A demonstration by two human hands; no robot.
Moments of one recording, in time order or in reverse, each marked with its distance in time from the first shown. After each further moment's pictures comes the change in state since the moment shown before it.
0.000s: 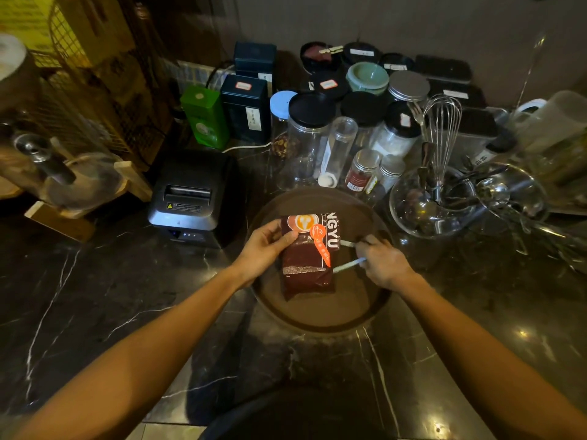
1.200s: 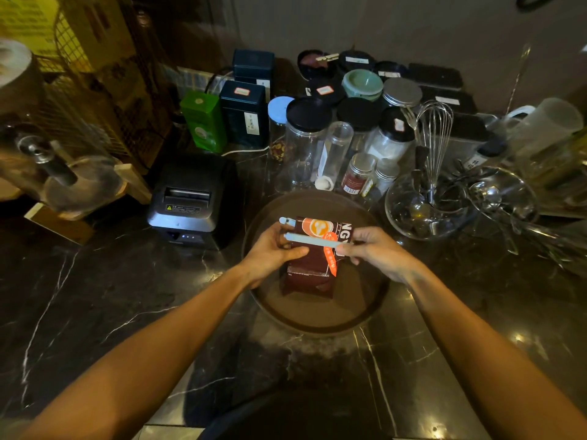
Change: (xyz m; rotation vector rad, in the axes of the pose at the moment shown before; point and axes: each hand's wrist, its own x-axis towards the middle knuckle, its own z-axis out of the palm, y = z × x) left_hand 0.001 0.004 0.014 -0.031 -0.080 -0.083; right_hand -0.021 -0.016 -0.040 1.208 -0.098 -0.136
